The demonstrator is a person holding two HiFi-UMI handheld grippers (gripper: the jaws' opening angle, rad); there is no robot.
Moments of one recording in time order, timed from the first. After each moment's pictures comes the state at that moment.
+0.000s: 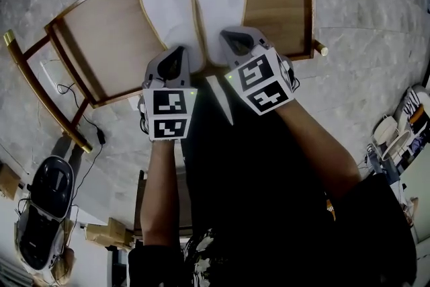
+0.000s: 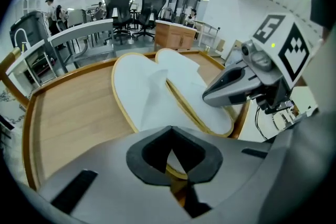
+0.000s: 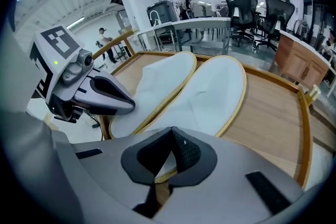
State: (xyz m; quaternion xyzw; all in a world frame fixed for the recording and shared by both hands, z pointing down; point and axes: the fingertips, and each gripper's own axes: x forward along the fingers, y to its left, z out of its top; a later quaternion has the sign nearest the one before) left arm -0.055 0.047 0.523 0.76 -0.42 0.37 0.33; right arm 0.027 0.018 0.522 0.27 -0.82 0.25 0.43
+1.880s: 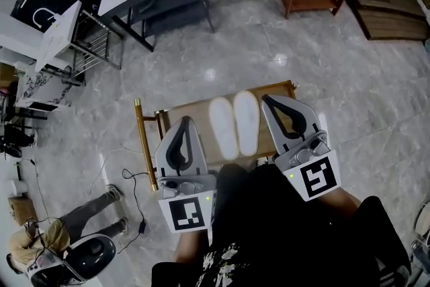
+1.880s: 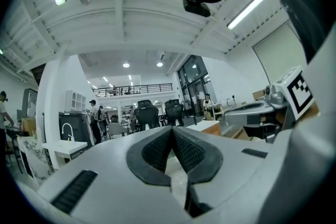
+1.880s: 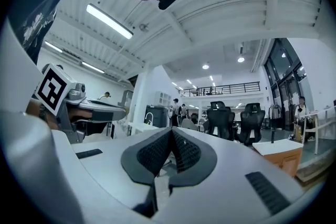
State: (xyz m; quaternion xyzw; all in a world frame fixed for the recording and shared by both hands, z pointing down) left arm -0.107 -0.014 0.085 0.76 -0.64 0.04 -0.06; right arm 0.028 -0.046 0.090 0.40 -0.91 -0.07 0.00
